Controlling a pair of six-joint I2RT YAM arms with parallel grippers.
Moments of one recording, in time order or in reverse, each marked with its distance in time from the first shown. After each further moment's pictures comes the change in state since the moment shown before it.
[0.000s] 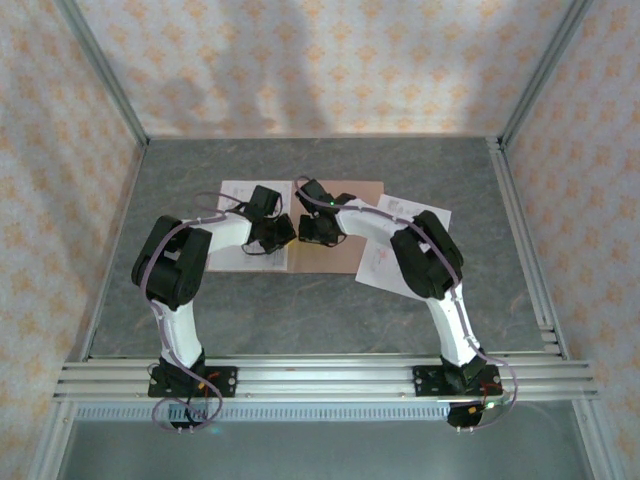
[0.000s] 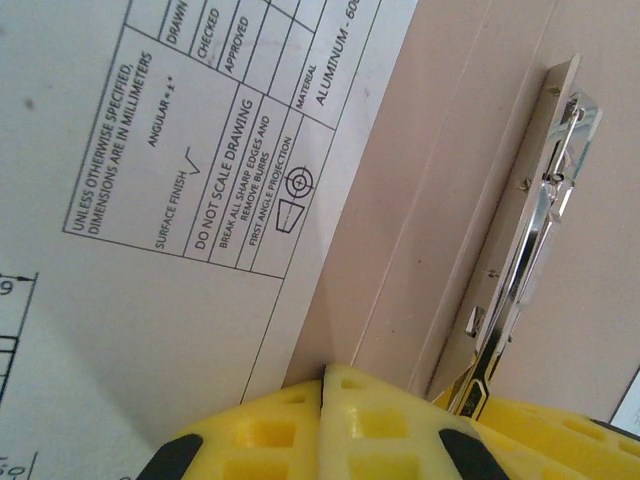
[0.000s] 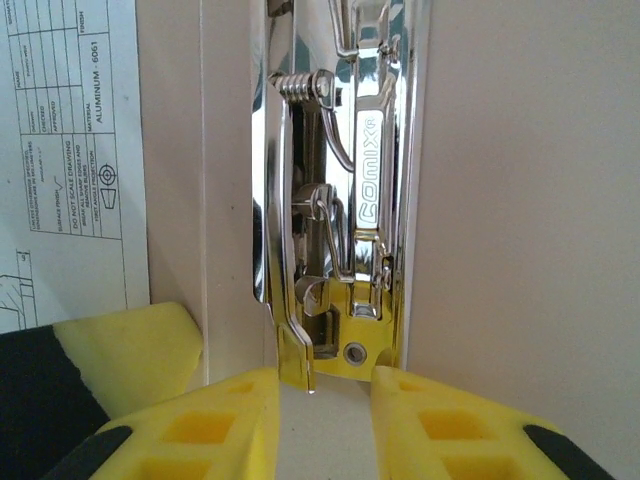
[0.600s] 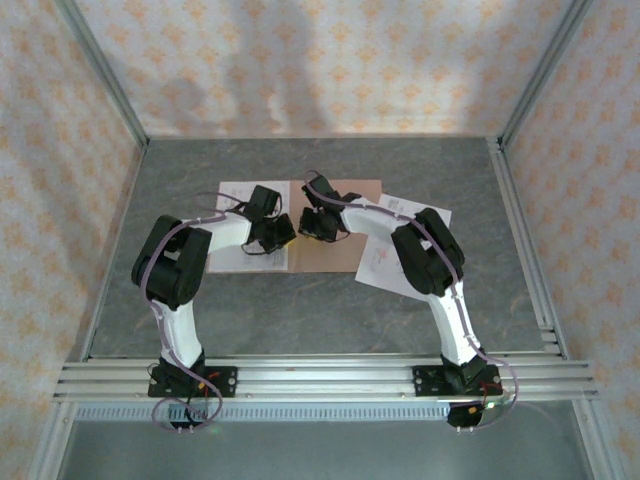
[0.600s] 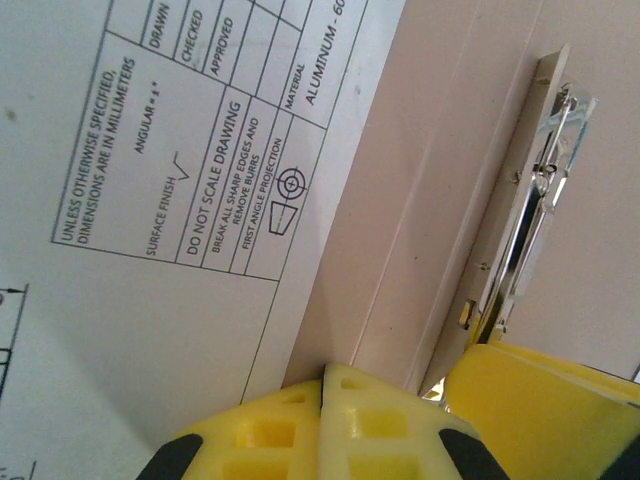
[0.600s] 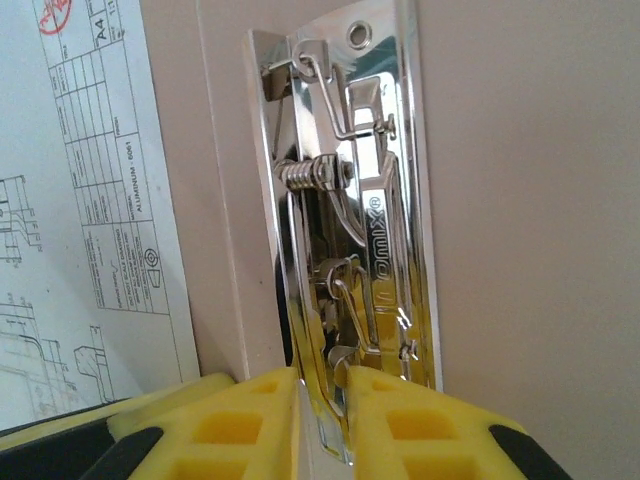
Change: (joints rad) left arm 0.003 0.001 0.001 0.000 0.003 0.008; right arm -0.041 0.013 -0.033 0.143 -0.094 0.121
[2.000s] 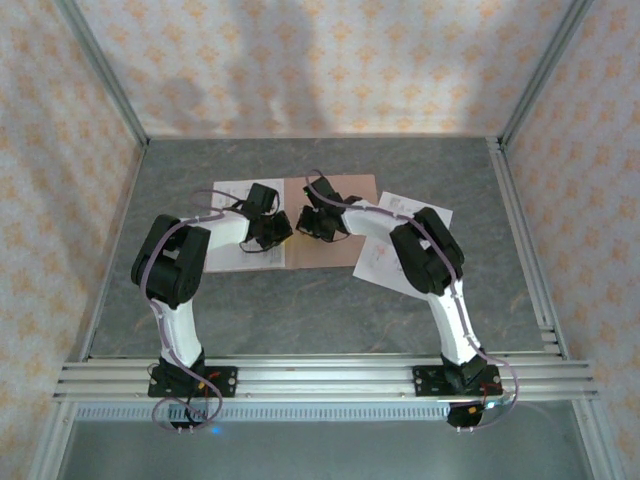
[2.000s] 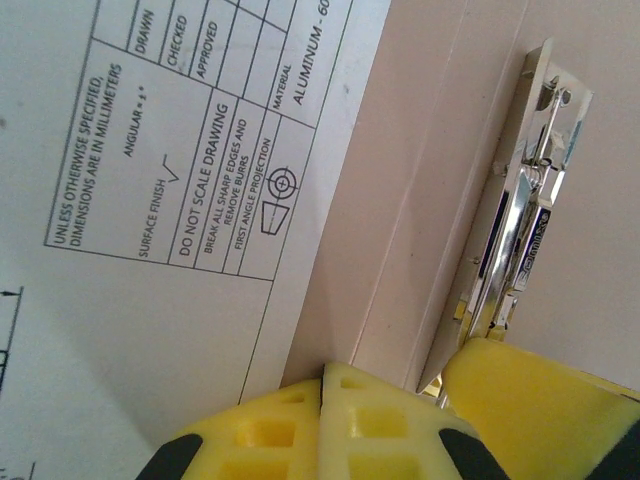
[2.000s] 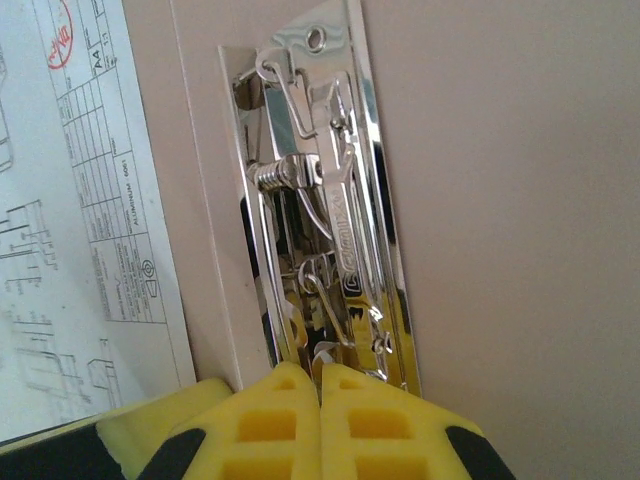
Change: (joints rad) left arm 0.019 0.006 0.013 -0.001 -0.031 0.016; right arm -0.004 0.021 -0.013 0.063 0.010 0.018
